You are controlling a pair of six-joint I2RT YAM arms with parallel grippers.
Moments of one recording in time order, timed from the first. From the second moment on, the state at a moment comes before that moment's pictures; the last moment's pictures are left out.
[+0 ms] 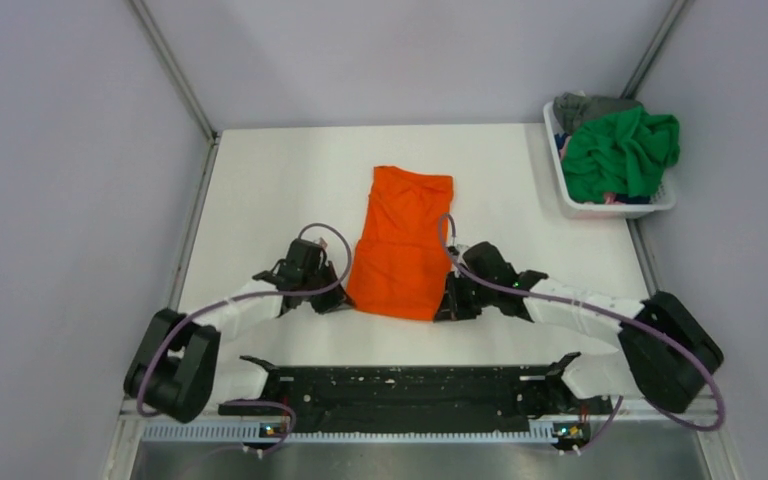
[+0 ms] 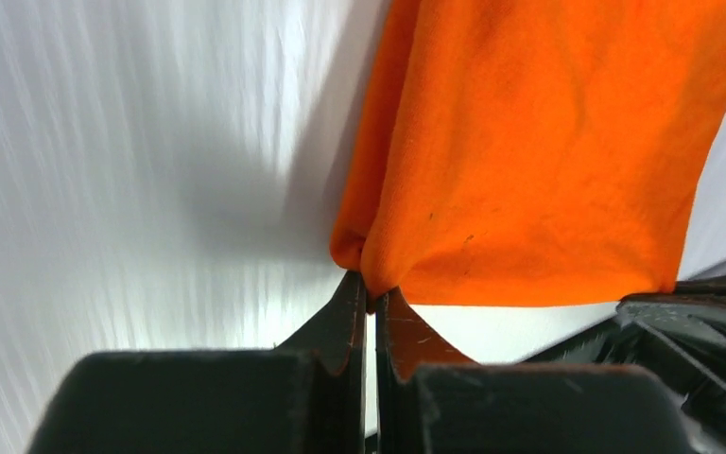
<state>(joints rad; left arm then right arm) -0.37 1.33 0.52 -0.17 0.30 -0.77 0.69 1.35 0.57 -0.12 -0.32 0.61</state>
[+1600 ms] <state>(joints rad) -0.31 1.71 1.29 -0.31 0.30 -0.65 0.17 1.57 0.90 -0.13 -0.78 0.60</state>
